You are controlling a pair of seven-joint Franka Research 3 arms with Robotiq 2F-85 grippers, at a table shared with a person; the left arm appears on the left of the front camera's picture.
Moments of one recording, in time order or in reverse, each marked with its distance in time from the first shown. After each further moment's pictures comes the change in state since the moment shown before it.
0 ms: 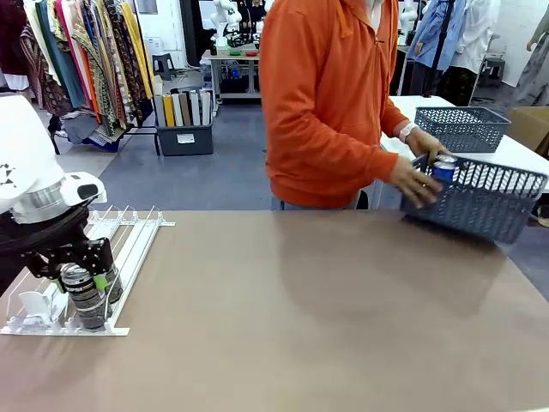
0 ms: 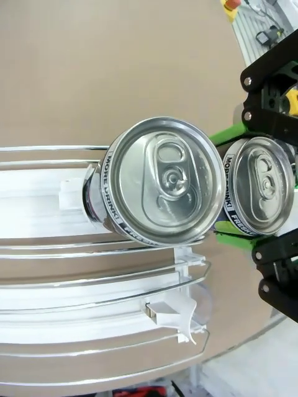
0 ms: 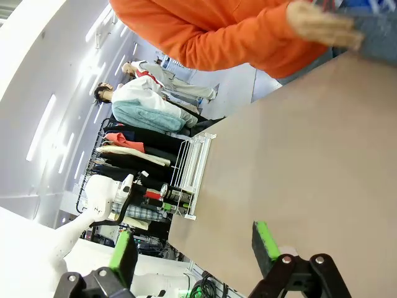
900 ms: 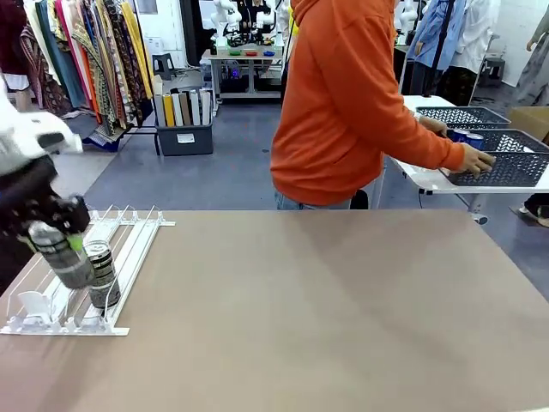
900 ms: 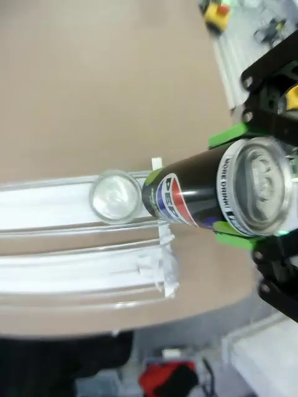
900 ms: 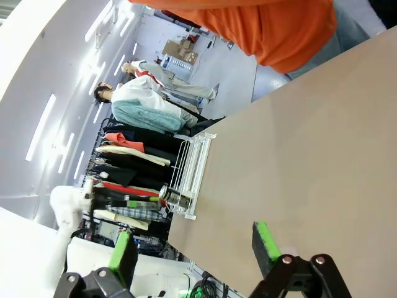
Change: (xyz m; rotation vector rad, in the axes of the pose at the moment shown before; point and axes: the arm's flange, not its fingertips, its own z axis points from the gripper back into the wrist) left arm -0.063 -0.016 0.141 0.028 -0.240 -0.078; right arm 0.000 0.000 0.000 0.000 0.000 -0.001
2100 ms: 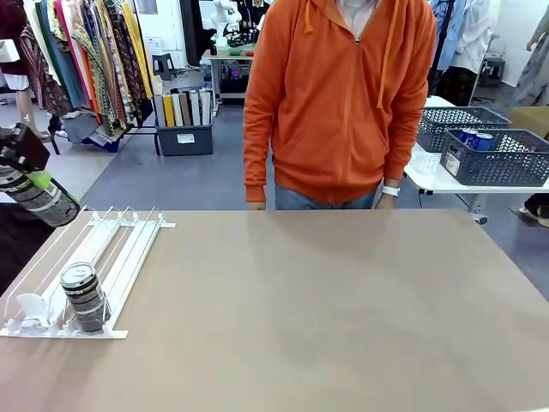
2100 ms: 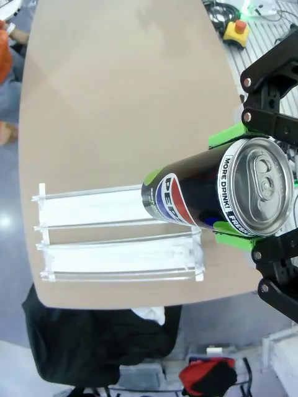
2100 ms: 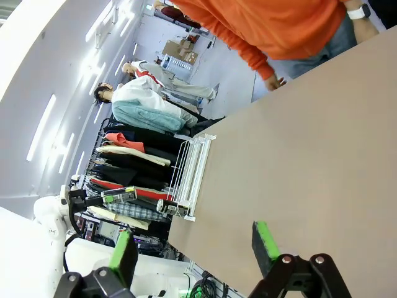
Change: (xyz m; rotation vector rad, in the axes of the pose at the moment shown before) left arm -0.020 0.008 0.081 -0.047 -0.229 -0.006; right arm 0.000 0.000 0.000 0.000 0.000 -0.001
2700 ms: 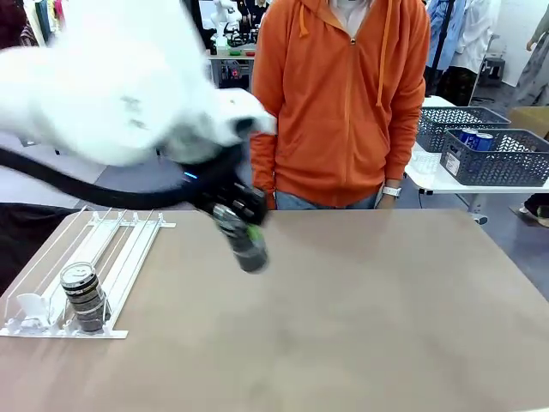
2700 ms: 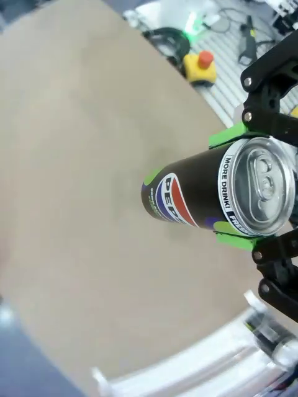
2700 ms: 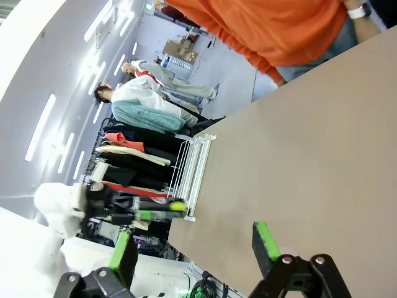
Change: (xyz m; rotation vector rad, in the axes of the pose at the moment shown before) left arm 0.023 -0.278 -0.137 -0.198 0.213 -0.449; right arm 0.000 0.000 0.000 0.000 0.000 0.000
